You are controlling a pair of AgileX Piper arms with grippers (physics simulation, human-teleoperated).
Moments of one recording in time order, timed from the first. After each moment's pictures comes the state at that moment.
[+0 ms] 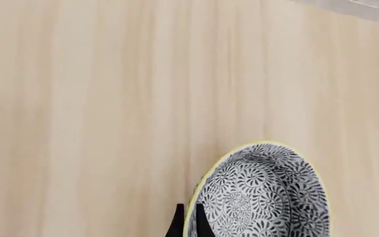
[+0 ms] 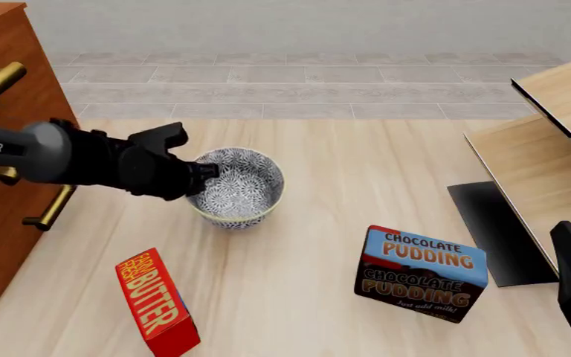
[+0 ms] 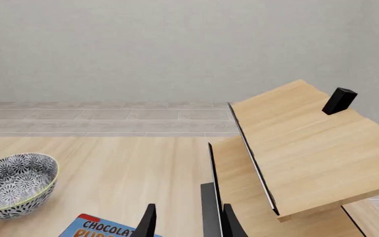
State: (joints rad) left arm -0.31 1.83 -0.98 0.09 -0.39; right arm 0.00 0.01 -0.02 0.01 0.00
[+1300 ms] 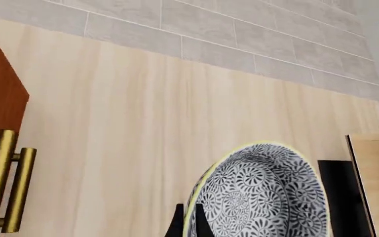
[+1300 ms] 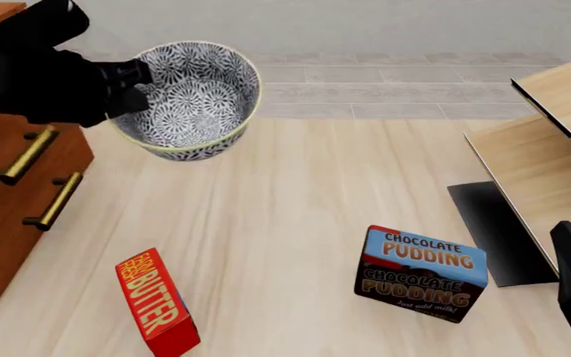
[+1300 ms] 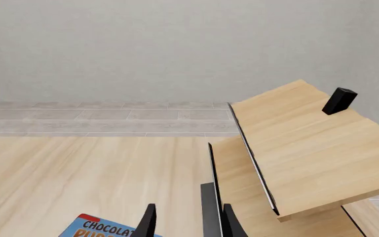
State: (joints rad) left arm -0.31 1.24 -1.04 0.52 -0.47; right arm 0.00 0.01 -0.02 0.01 0.00
